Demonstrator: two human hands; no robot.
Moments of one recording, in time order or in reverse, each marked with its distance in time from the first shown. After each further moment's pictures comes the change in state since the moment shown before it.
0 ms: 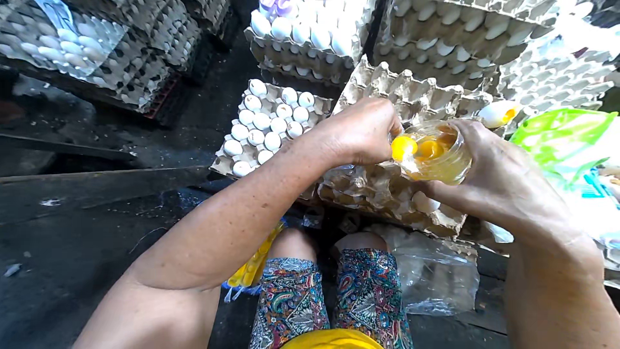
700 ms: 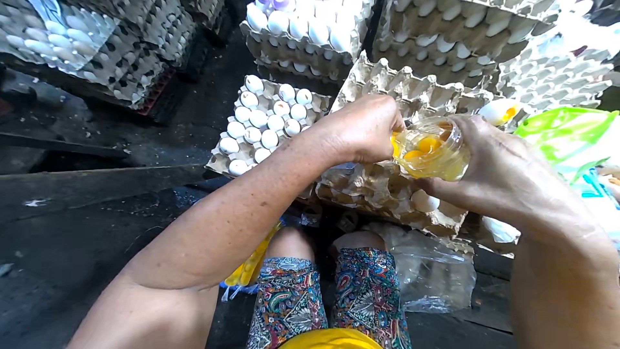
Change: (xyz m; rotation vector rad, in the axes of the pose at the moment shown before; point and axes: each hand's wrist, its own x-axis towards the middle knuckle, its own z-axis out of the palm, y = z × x) left_hand 0.003 0.001 0.000 0.001 -0.008 0.006; right_hand 0.006 -0.005 -0.008 -0.107 -0.048 -0.006
